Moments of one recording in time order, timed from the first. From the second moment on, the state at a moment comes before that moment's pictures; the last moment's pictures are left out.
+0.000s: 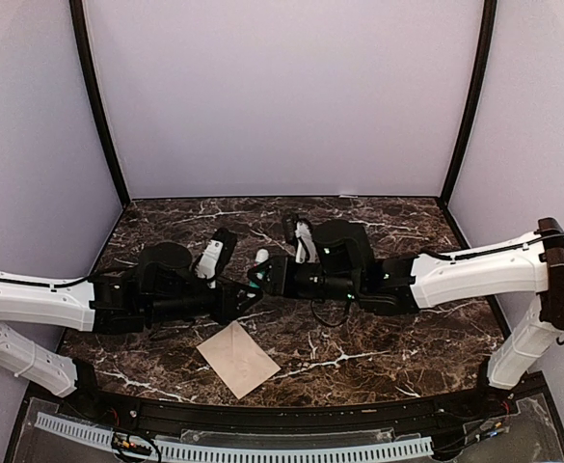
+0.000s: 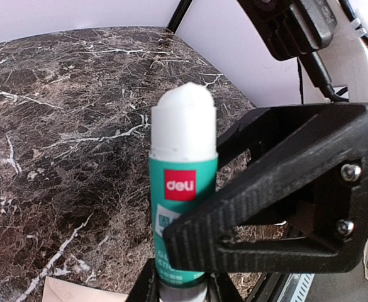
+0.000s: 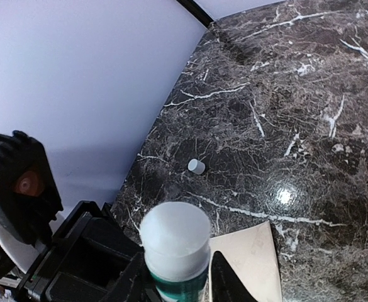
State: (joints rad) left arm -1.06 1.21 0.69 0.11 -0.07 -0.53; right arm 1.15 1.60 1.05 0.21 0.02 0.85
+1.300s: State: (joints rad) left arm -1.06 1.11 0.71 0.22 0.48 -0.54; right arm 1.08 1.33 0.84 0.51 -0.62 0.60
